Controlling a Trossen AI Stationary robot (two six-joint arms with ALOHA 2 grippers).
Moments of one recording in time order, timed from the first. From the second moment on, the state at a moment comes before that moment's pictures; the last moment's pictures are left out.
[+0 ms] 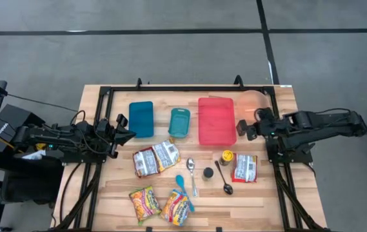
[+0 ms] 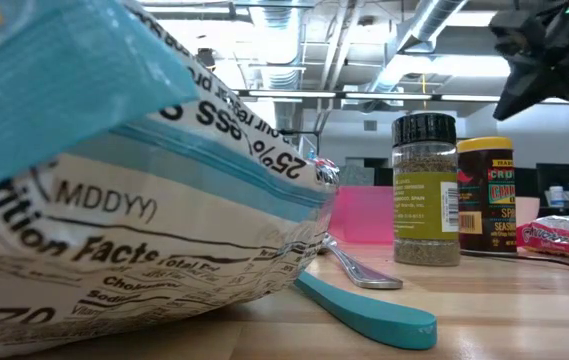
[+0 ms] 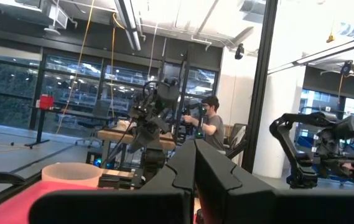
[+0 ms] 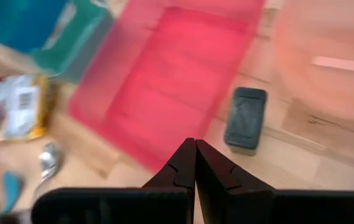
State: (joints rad) left arm -0.02 0.33 0.01 0.70 0.00 -0.17; right arm 0.09 0.70 0.73 -1.05 0.47 1.14
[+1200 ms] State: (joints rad) left arm -0.02 0.33 0.01 0.70 0.00 -0.17; right arm -0.37 1.02 0.73 -0.93 0.21 0.84
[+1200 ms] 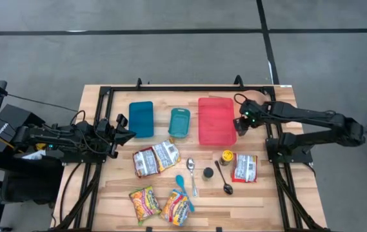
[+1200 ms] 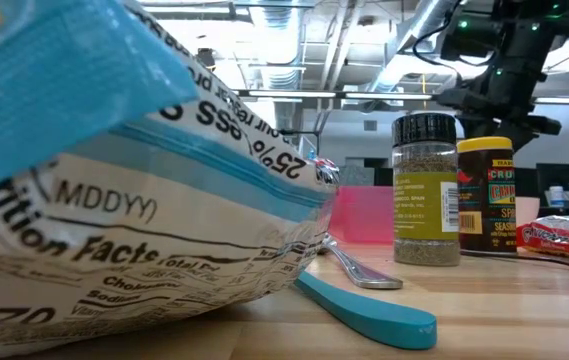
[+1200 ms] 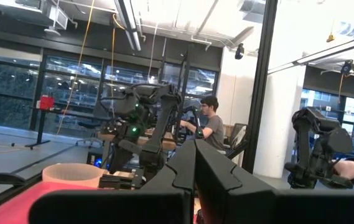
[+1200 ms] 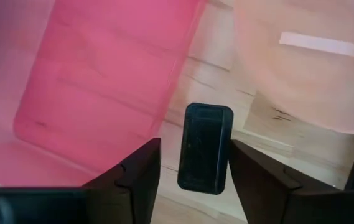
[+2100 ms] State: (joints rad) left arm -0.02 0.33 0.01 0.70 0.00 -0.17; right arm -0.40 1.09 0.73 -0.93 0.16 0.77
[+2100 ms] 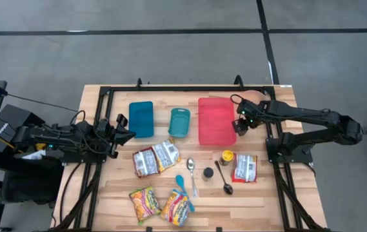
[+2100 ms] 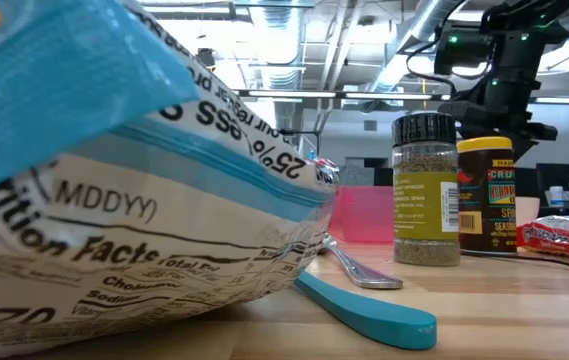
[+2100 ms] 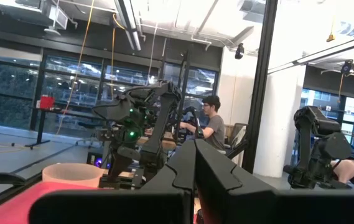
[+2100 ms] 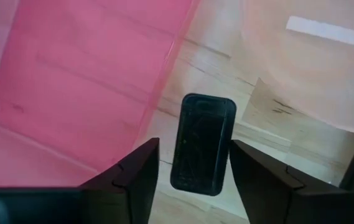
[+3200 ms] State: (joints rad) left arm -0.02 0.33 0.01 0.70 0.00 -0.17; right arm -0.37 1.15 0.67 -0.86 0.21 0.79
